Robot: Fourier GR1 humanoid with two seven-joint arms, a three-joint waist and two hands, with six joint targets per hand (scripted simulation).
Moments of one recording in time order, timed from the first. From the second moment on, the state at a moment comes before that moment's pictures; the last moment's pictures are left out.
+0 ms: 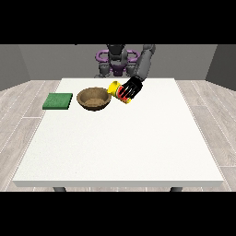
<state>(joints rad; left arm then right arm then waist) -0.84 0.22 0.01 -0.49 -0.52 0.69 -0.40 -0.33 -0.30 -0.19 -1.97 -0.40 0.11 0.31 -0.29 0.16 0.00</state>
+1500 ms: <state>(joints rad) -1.08 0.01 -0.72 -0.23 -1.52 0.50 0.42 -0.29 -0.24 -0.18 -1.62 -0.31 0.15 0.18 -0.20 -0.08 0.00</state>
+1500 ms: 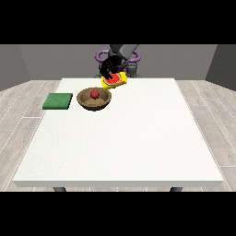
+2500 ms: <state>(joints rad) -0.71 0.18 -0.12 -0.65 -0.69 0.79 -0.22 -0.22 -0.27 -0.26 -1.76 -0.34 0.14 0.13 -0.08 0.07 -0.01</state>
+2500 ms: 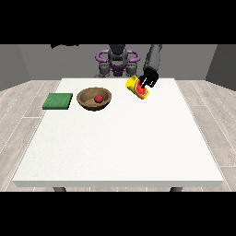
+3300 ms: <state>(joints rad) -0.67 0.16 0.28 -0.88 0.15 0.05 -0.63 -0.24 -0.20 -0.20 -1.91 -0.27 0.01 0.17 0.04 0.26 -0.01</state>
